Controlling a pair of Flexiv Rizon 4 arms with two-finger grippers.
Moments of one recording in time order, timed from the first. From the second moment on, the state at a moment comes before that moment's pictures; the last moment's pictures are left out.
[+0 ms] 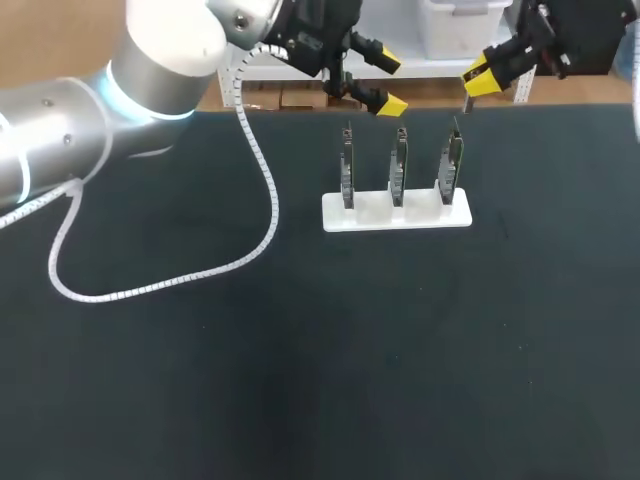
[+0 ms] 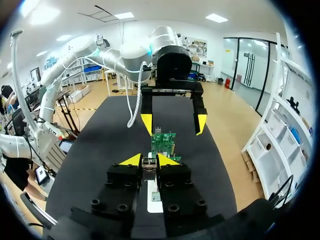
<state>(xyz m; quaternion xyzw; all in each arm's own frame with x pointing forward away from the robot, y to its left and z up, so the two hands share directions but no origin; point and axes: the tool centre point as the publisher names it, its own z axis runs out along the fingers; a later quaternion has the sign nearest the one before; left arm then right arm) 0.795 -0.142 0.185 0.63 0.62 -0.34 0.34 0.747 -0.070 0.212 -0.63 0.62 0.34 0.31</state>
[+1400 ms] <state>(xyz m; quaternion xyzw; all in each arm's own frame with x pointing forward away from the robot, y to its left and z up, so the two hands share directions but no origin) 0.794 -0.141 0.185 0.63 0.61 -0.34 0.34 0.771 -0.073 0.164 -0.64 0.61 0.39 0.26</state>
